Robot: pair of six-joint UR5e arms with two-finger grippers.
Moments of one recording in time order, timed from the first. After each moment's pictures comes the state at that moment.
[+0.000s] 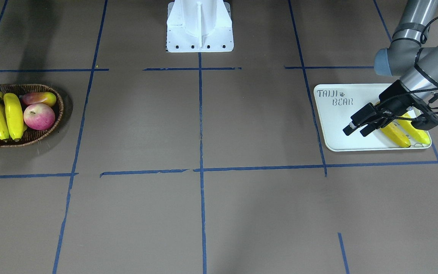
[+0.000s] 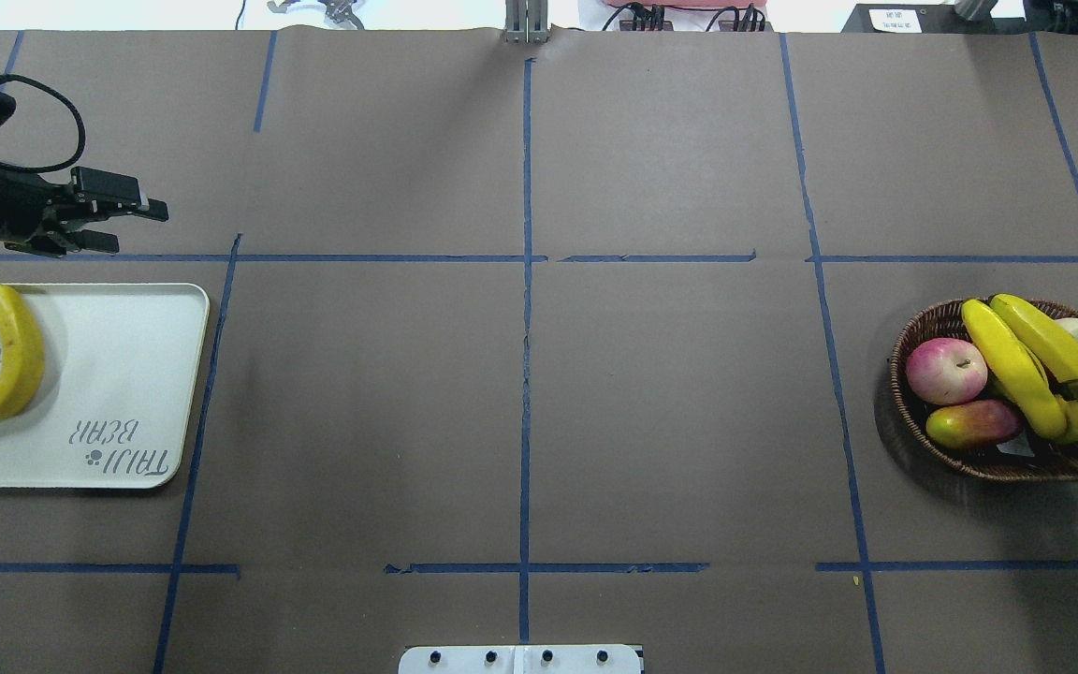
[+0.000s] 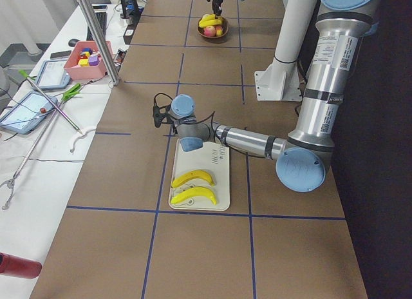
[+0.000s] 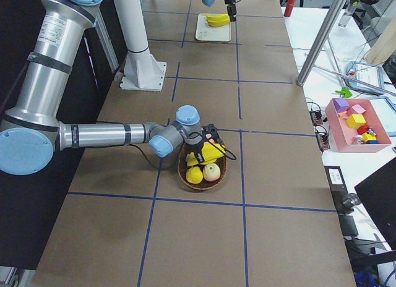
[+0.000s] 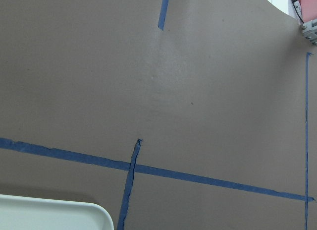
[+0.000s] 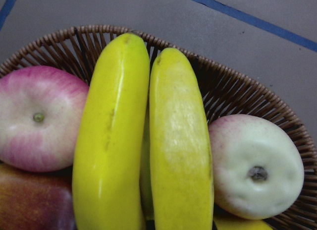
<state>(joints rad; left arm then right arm) -1.03 -1.74 -1.53 -2.66 -2.27 -1.42 1.00 -1.91 1.90 -0.94 2.10 0.41</state>
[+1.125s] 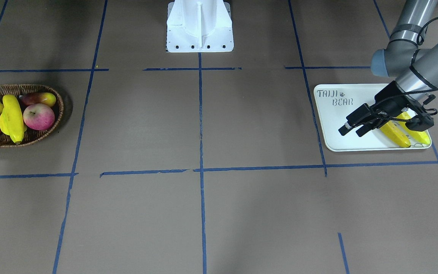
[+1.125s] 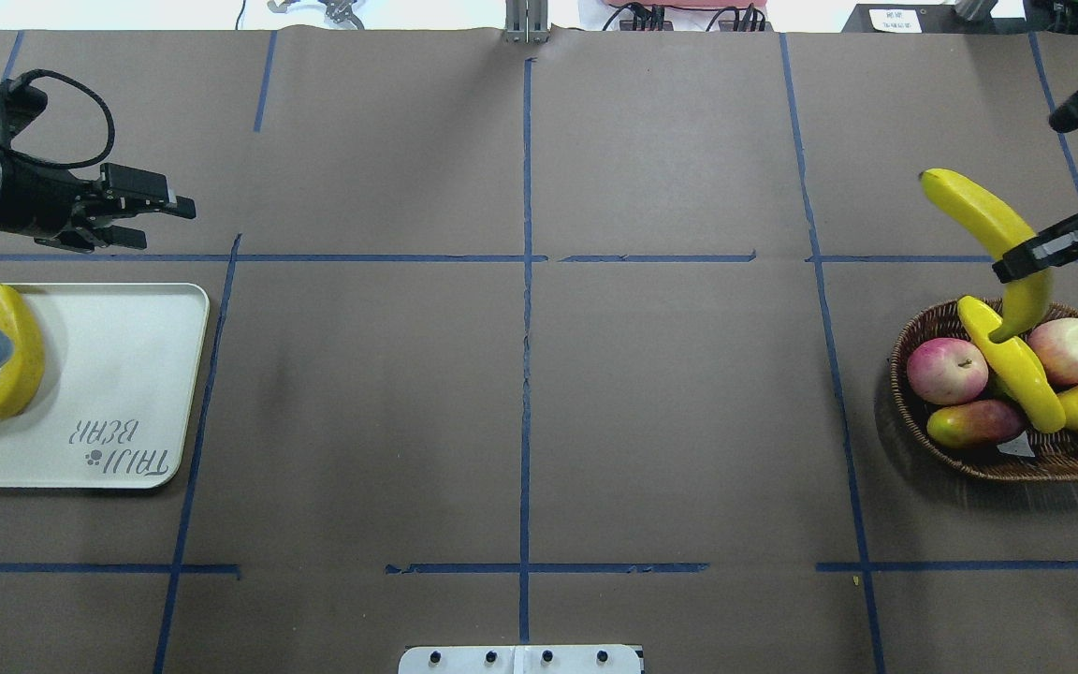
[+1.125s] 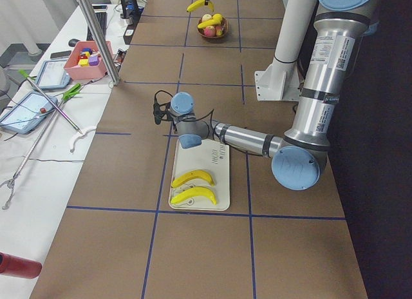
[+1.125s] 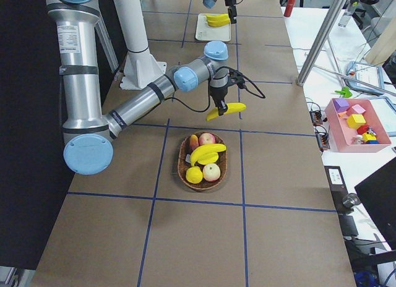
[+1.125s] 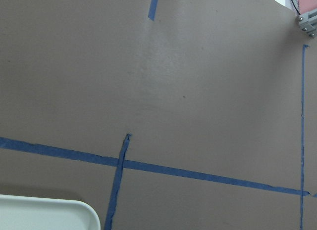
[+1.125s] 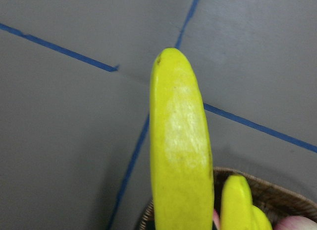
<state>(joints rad) -1.01 -1.80 -1.52 -2.66 -2.27 -1.42 1.05 -1.47 2.13 -1.63 2.19 0.41</state>
